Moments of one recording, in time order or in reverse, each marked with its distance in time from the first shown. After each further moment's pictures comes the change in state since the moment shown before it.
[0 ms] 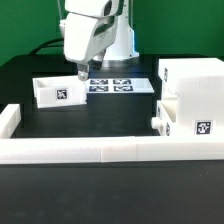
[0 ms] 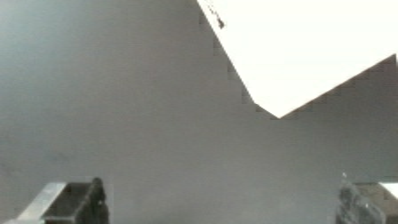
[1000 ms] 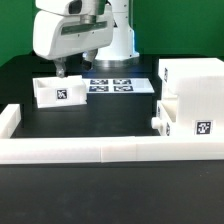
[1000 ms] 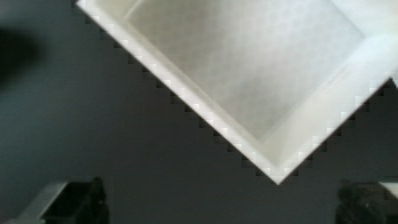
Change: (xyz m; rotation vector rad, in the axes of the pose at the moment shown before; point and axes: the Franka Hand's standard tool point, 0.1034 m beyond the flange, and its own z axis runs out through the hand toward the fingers) arm -0.038 -0.005 0.007 0.015 0.013 0.345
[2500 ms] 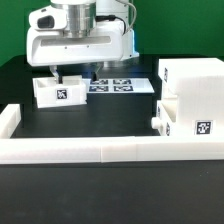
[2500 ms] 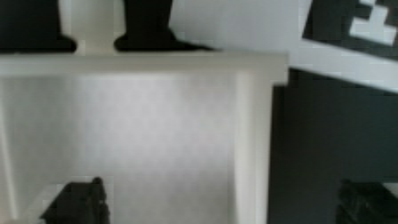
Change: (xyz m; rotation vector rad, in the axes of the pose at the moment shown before) arm -0.029 -0.048 0.044 0.107 0.056 0.651
